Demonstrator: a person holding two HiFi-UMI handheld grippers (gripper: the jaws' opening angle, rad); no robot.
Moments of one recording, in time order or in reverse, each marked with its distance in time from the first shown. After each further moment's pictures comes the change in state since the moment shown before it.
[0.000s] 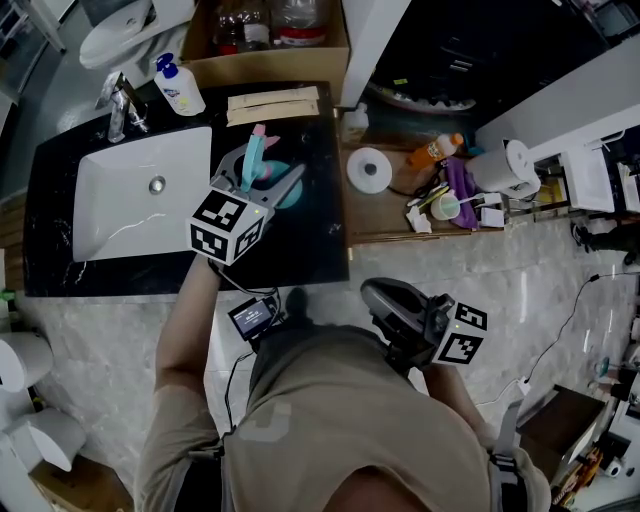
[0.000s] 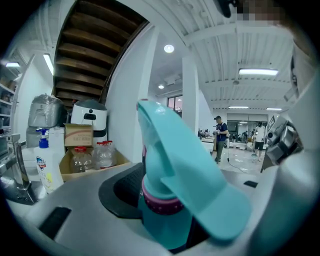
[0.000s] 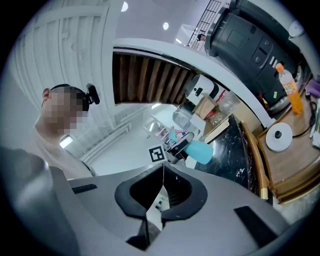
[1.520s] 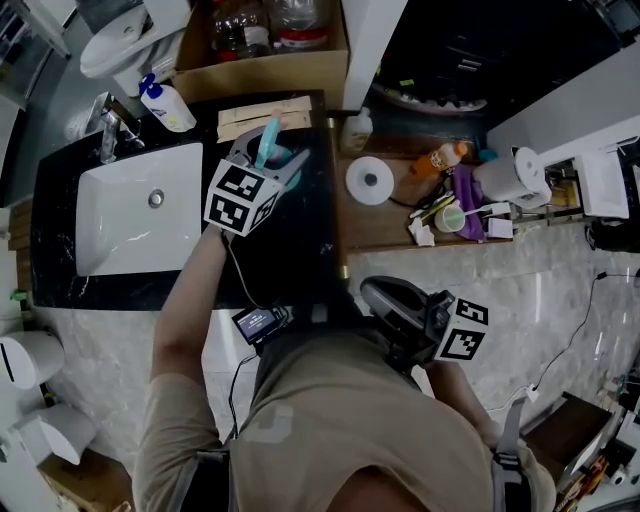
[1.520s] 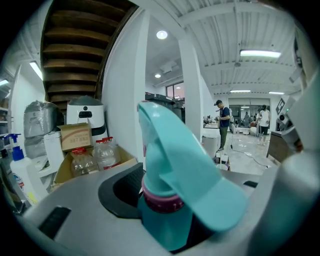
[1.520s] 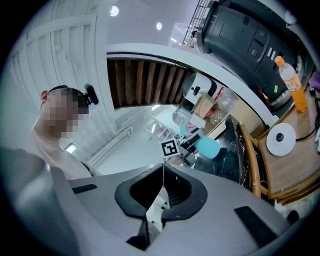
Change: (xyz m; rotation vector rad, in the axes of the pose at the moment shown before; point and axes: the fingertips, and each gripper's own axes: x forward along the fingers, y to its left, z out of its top) left arm 0.088 0.037 -0.016 0.093 0.126 0.043; right arm -0.001 -0.041 0.036 0.061 0.008 0.048
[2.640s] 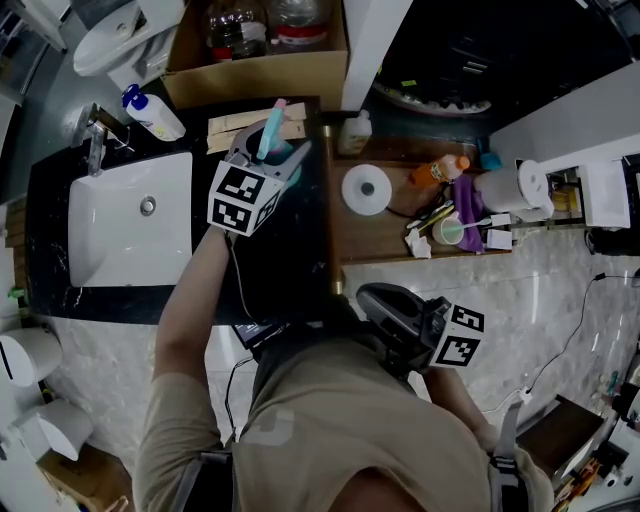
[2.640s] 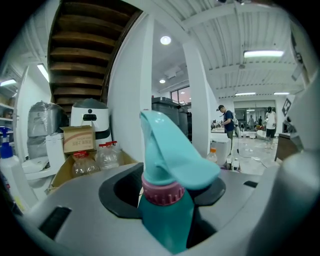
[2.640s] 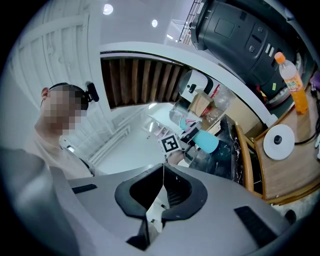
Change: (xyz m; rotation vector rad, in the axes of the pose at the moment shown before) left arm 0.039 0.024 0.010 -0.019 -0.066 0.058; right arm 0.006 -0.030 0.018 0.031 0.032 -0.015
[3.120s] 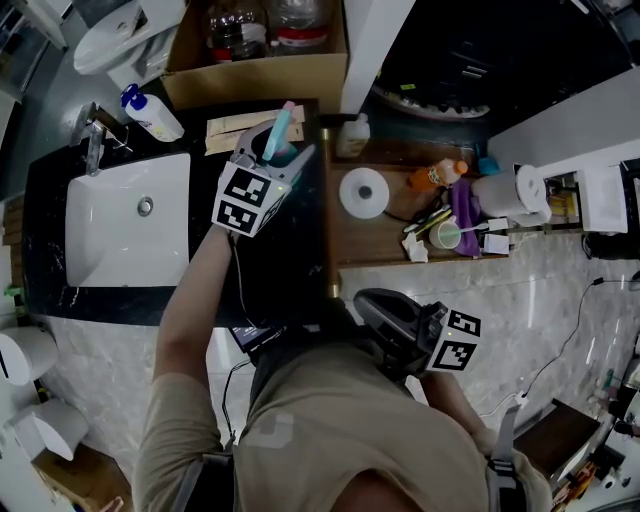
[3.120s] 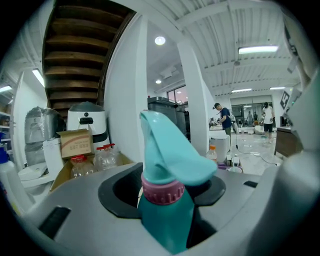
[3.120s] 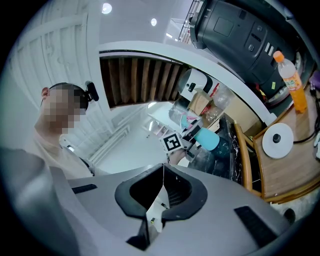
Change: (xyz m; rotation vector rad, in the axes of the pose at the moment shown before) left arm 0.010 -0.006 -0.002 0.053 -0.010 -0.012; right arm -0.002 -0.002 -0.004 0.006 0.012 -0.004
